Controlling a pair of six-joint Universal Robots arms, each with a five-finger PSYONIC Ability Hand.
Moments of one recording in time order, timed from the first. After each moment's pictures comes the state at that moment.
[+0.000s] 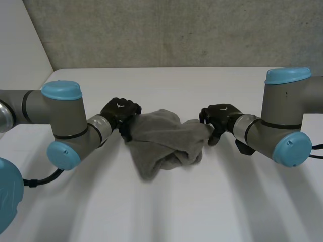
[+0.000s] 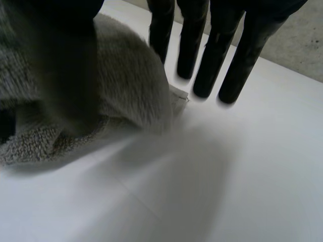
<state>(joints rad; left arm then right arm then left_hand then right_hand) 4.31 -2.42 -1.04 3.12 -1.32 3.50 1.94 -0.80 1.04 0.25 1.30 2.93 0.91 0.90 0.92 0.93 0.87 0.76 0.78 0.76 0.76 0.61</state>
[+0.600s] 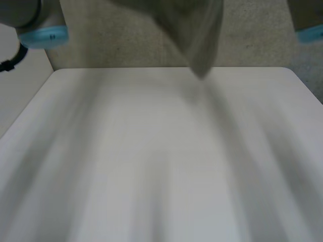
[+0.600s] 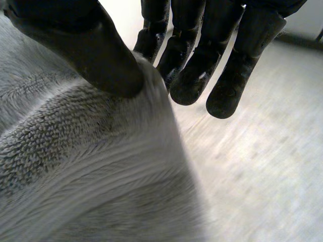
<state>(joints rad) 4.29 -2.24 -0.37 3.63 -1.82 3.36 1.97 -0.88 0.19 -0.16 1.32 3.01 1.37 1.47 1.53 1.51 1.45 1.33 1.32 1.33 1.33 1.17</state>
